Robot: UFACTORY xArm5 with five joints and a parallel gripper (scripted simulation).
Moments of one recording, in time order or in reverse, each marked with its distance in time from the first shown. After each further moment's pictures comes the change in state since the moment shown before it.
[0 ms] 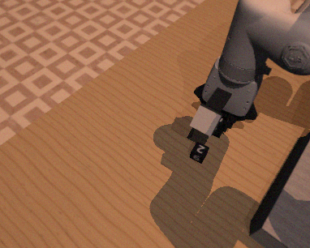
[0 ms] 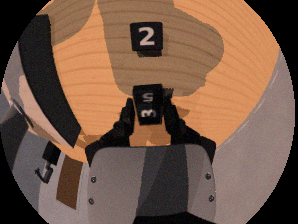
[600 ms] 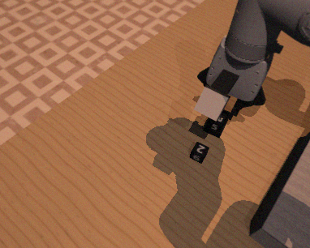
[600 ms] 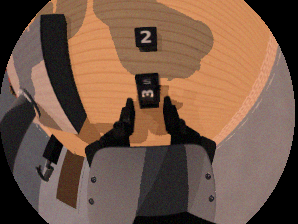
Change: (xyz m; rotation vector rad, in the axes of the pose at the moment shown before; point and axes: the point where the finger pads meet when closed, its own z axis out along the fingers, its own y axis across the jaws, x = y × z) arm 0.000 0.001 -0.046 -0.002 0.000 0.000
